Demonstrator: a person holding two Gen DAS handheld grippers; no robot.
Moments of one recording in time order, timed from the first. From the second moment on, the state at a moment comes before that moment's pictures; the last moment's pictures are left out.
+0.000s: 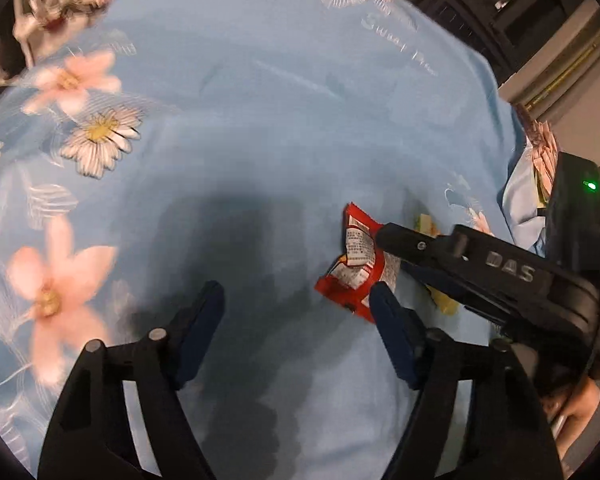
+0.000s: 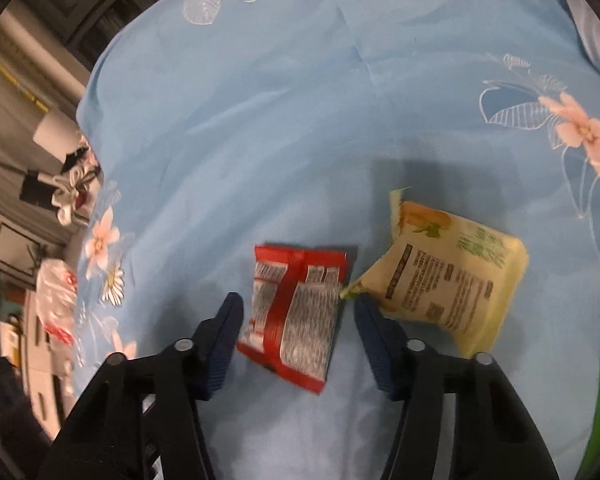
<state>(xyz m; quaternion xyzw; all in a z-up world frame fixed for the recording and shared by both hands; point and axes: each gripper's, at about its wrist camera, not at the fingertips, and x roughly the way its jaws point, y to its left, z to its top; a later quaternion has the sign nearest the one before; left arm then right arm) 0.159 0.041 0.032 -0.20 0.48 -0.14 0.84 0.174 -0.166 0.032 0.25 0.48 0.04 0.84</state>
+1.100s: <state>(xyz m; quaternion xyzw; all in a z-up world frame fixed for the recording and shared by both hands) 0.084 -0.066 0.123 -0.07 0.39 -0.32 0.86 0.057 -0.216 0.120 0.27 0.38 0.03 0.88</state>
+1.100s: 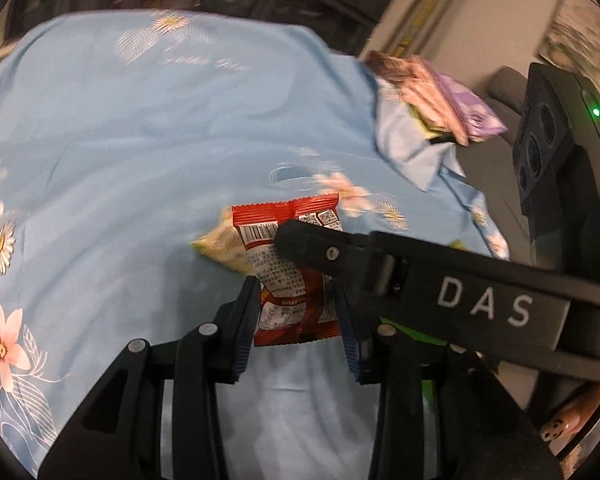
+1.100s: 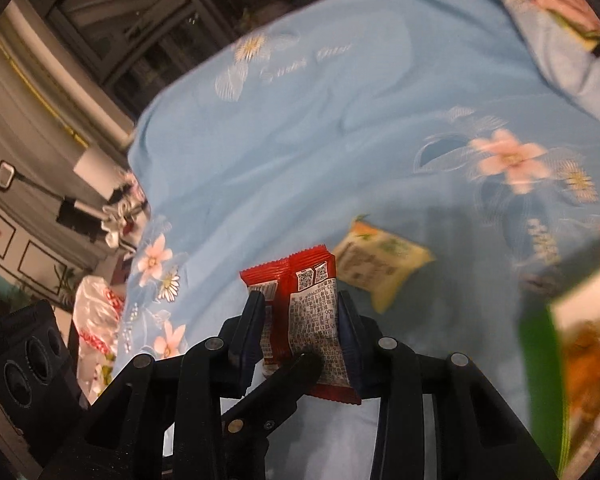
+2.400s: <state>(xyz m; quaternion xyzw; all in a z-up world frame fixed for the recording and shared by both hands) 0.048 -0.237 0.108 -0.04 0.43 -0.47 0.77 -0.097 -0.376 0.096 0.37 0.32 -0.20 0.85</state>
